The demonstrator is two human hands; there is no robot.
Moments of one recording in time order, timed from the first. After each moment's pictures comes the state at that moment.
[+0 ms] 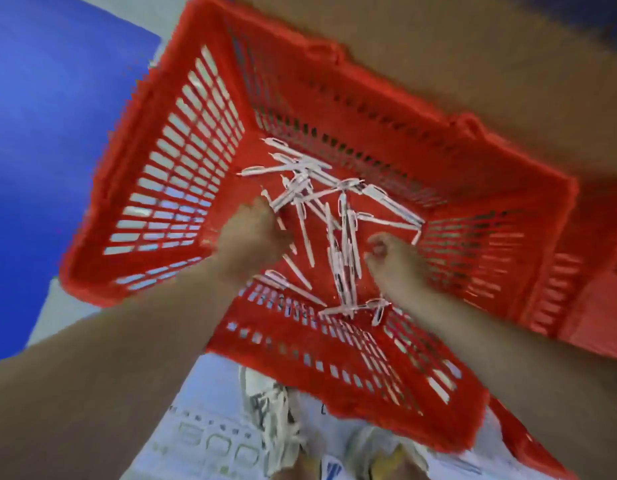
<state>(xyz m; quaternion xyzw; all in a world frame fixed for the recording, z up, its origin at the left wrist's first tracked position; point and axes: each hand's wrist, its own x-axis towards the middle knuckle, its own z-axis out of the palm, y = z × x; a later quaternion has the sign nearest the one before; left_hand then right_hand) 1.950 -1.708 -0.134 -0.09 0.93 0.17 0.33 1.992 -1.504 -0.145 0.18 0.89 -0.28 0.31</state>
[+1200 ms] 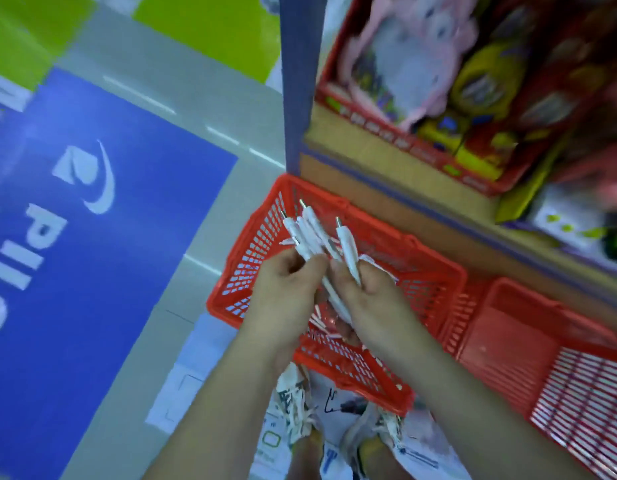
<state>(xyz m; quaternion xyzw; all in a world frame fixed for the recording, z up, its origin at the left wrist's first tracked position) 1.947 -1.720 0.198 -0.31 0.60 0.72 0.18 1.948 -1.611 0.194 0.12 0.77 -0.55 0.30</state>
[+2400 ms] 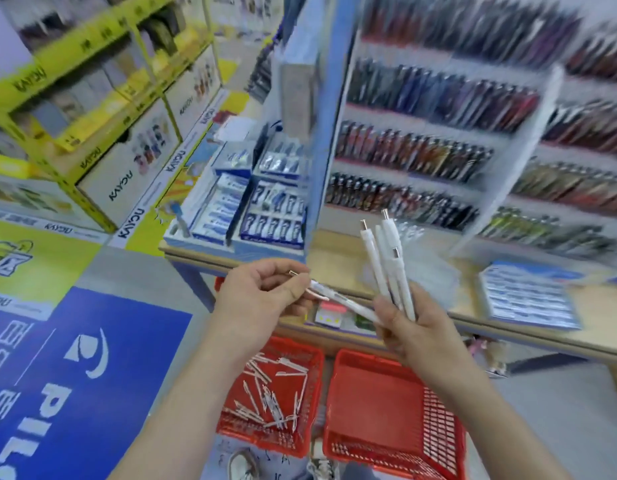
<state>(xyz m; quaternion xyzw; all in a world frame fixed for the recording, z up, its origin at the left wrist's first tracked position) 1.958 -1.547 0.692 -0.06 0.67 0.72 0.15 2.014 -1.349 0.665 0.11 0.79 -0.60 0.03</state>
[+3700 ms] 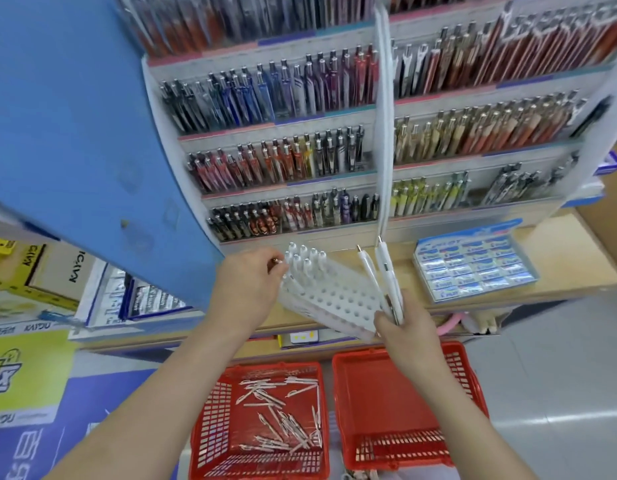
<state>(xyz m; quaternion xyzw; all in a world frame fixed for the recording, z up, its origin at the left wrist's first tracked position) 1.865 -1.376 0.657 0.21 0.95 0.23 0.01 2.000 -1.212 0.556 0.32 0.77 -0.54 -0.09</state>
